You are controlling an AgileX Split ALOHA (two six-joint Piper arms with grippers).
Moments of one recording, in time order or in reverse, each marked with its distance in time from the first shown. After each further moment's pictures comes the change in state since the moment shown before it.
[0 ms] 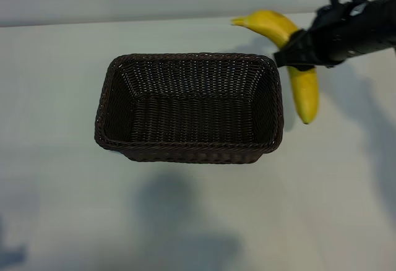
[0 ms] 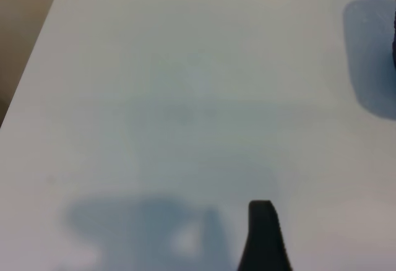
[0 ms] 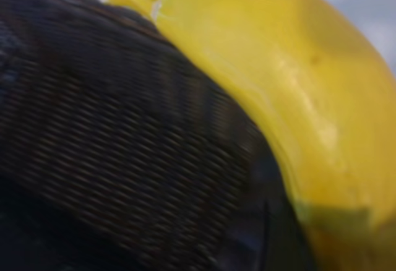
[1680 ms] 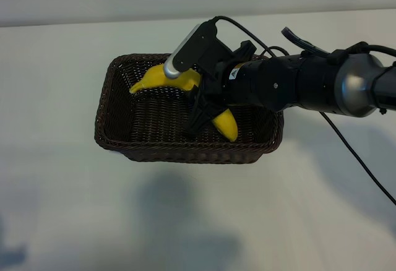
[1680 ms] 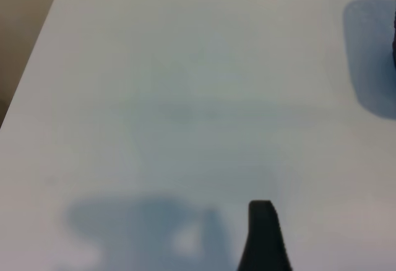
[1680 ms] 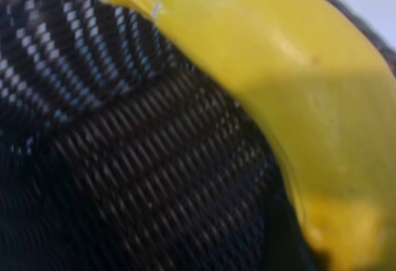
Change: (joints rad) left arm 0.000 0.000 0.000 0.000 0.000 0.002; right arm 0.361 0.281 -0.010 0.003 -0.444 -0.316
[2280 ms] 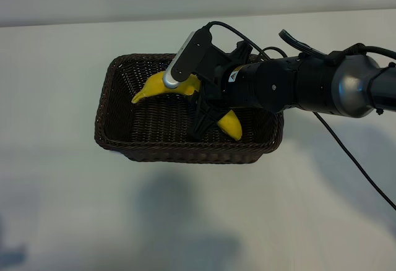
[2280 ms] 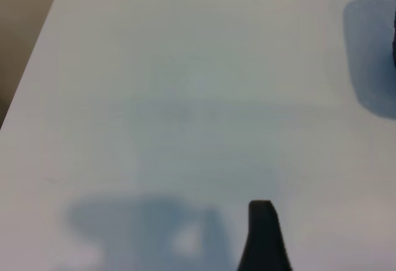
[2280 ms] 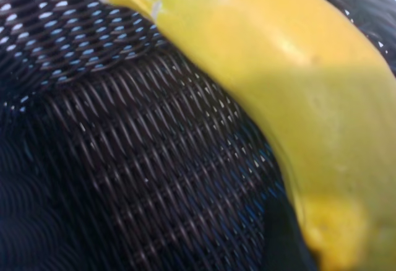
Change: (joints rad) left arm 0.000 0.000 0.000 0.000 0.000 0.002; right arm 0.000 0.009 0.000 -0.008 0.003 -0.087
